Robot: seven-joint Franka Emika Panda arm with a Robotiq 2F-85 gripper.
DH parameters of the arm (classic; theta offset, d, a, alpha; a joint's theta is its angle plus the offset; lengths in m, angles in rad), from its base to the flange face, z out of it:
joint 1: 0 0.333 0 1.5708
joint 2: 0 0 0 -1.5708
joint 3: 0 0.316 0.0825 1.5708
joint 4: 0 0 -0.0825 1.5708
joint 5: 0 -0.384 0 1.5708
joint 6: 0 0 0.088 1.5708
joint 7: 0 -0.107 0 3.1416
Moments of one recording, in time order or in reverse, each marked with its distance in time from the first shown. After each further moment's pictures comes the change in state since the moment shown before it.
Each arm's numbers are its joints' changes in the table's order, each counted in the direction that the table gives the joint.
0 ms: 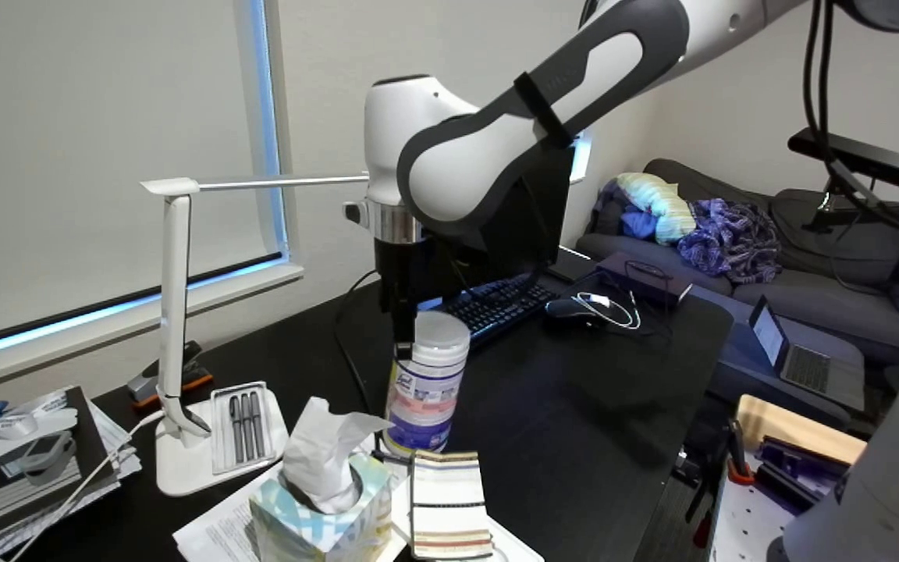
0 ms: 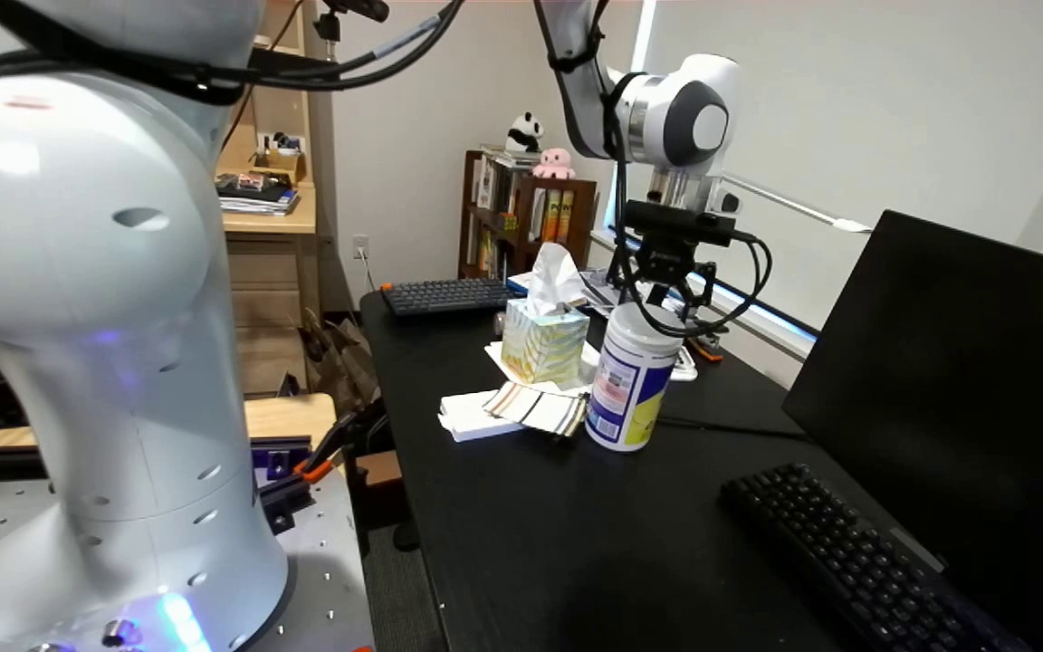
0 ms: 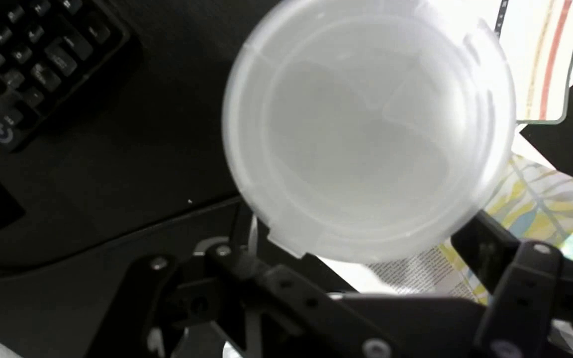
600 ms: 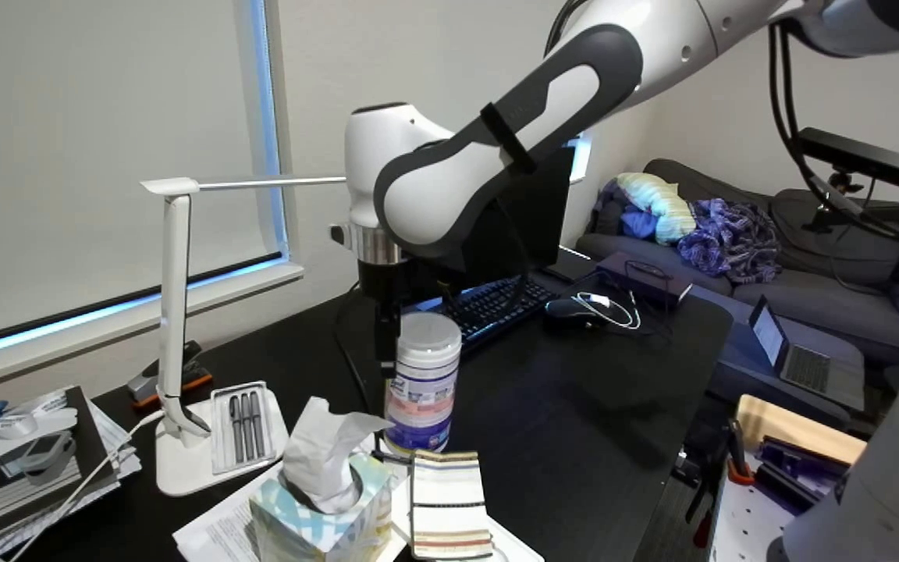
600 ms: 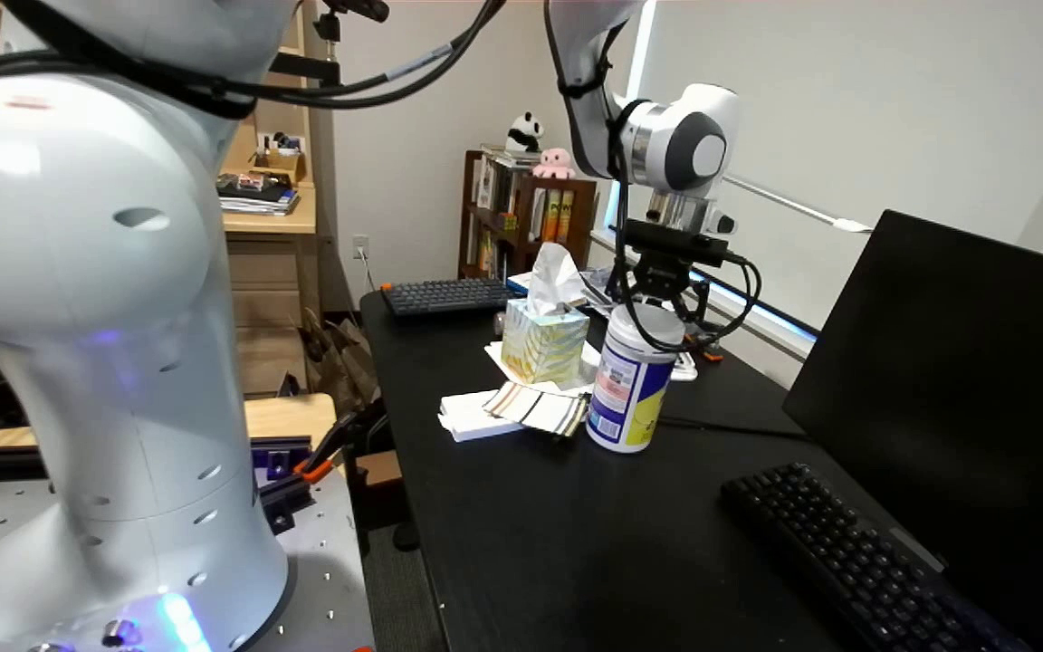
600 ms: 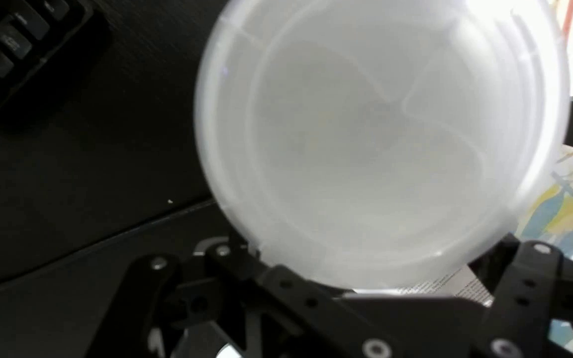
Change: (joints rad) arm 0.001 -0.107 0.014 0.078 -0.006 -0.001 -0.028
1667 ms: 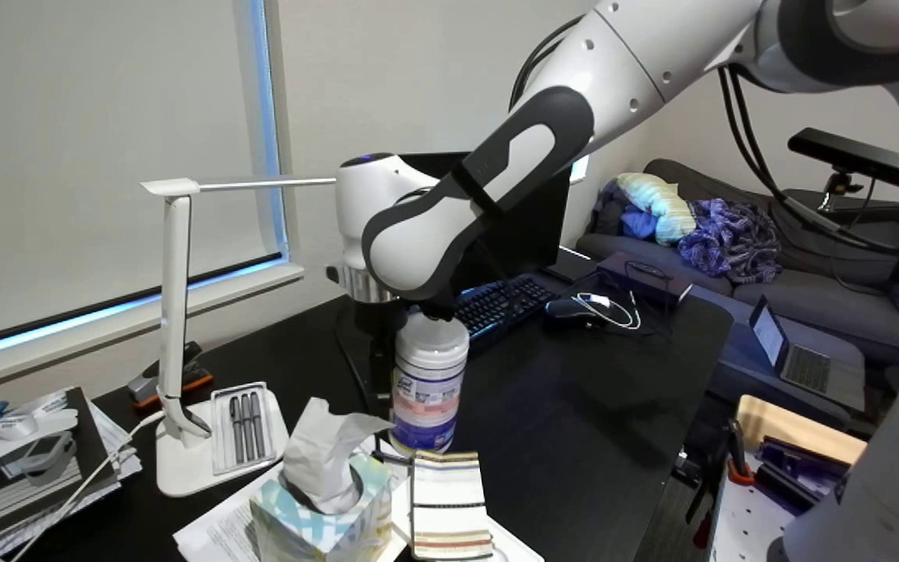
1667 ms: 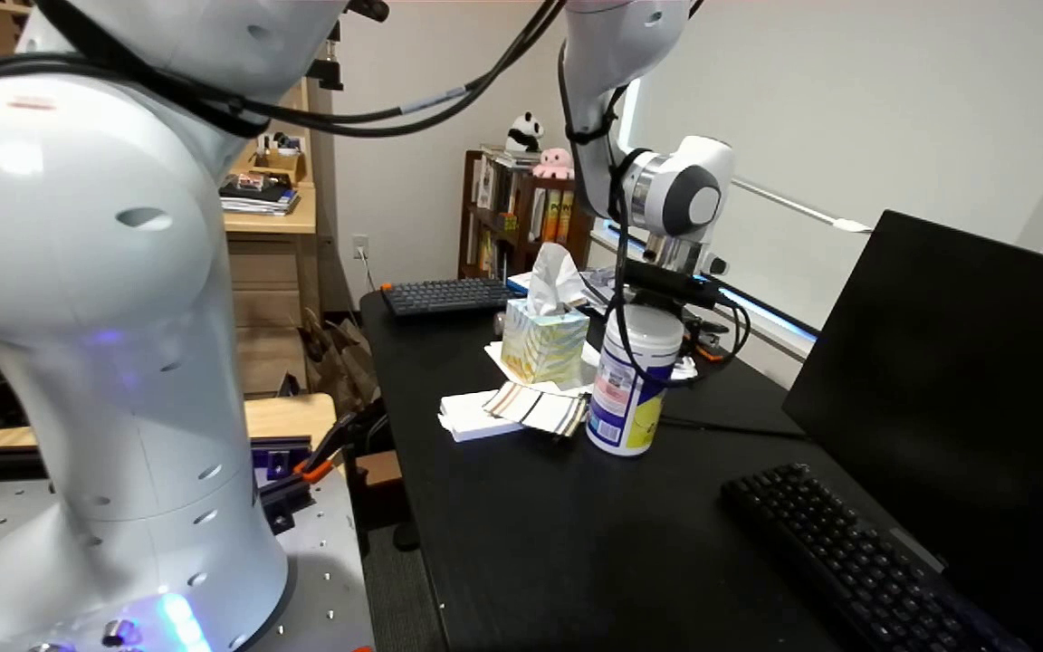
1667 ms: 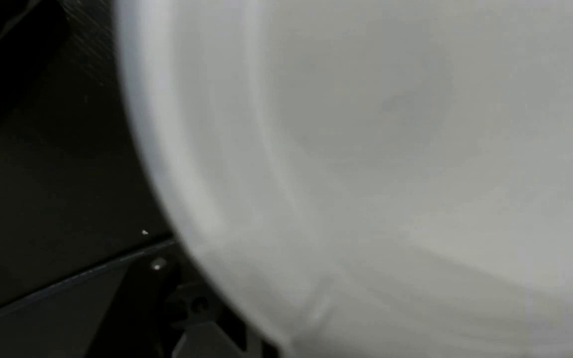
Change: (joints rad) arm 0.006 -0.138 -0.010 0.060 0.011 -0.034 0.002
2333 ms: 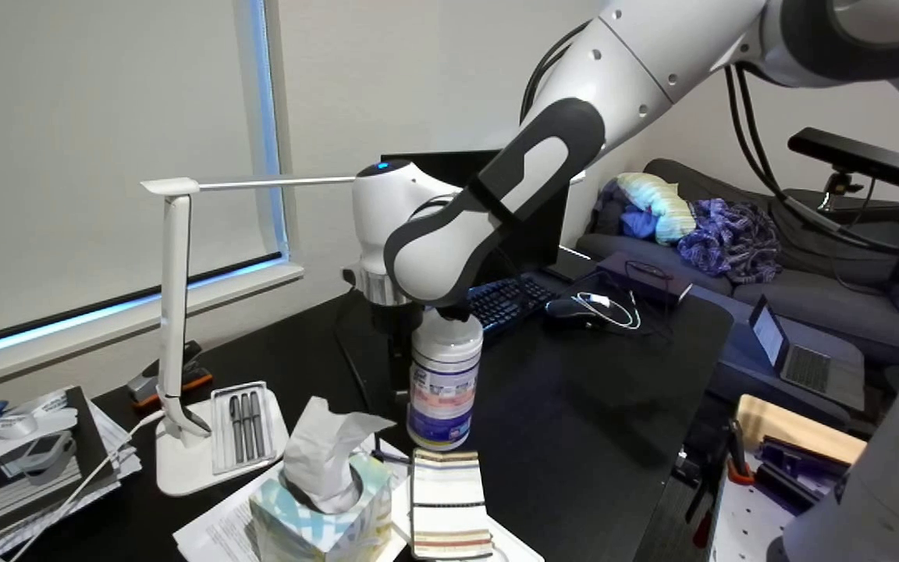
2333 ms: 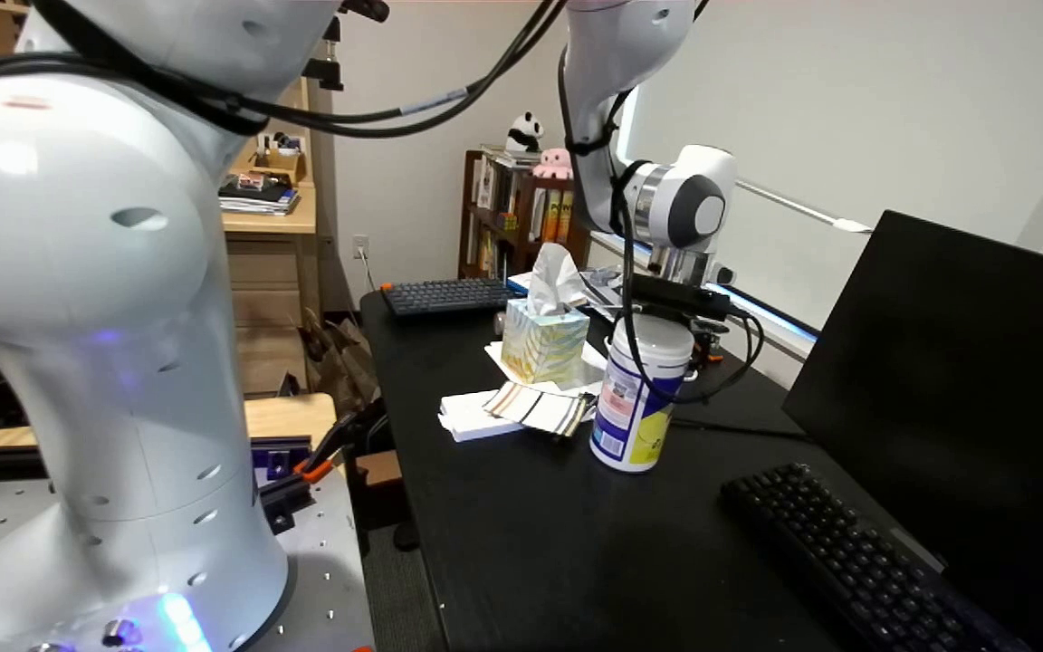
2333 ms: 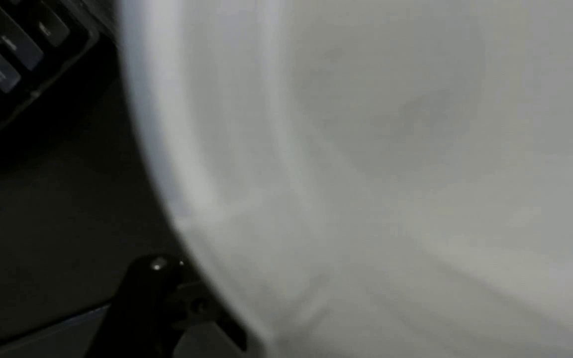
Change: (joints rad) arm -0.012 0.019 -0.027 -0.062 0.069 -0.051 0.001
